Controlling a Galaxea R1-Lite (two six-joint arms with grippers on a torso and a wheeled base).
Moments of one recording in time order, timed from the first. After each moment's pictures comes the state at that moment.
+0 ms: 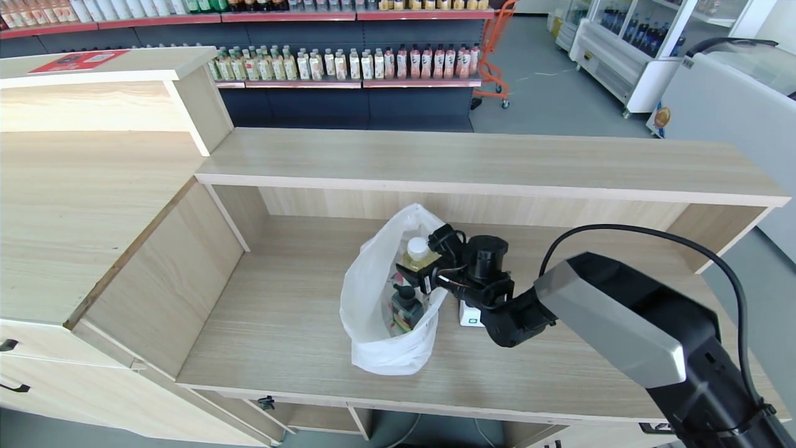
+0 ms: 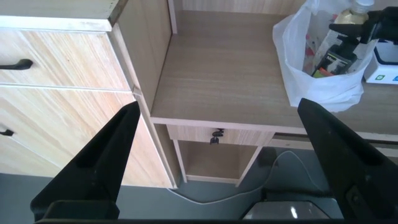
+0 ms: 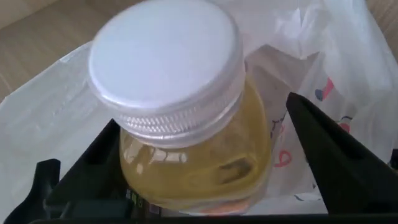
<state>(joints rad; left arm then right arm) 0.00 0.00 0.00 0.00 0.00 0.01 0.48 2.63 -1.57 -1.03 0.20 -0.19</state>
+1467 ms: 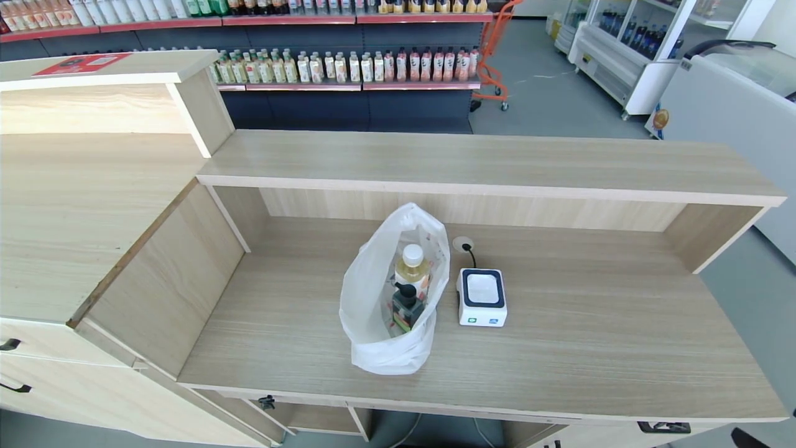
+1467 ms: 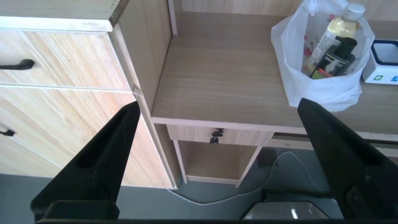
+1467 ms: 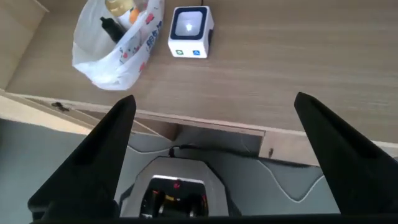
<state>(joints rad) 0.00 0.00 0.00 0.00 0.00 0.01 0.14 0.46 -0.10 -0.19 0.06 0.10</state>
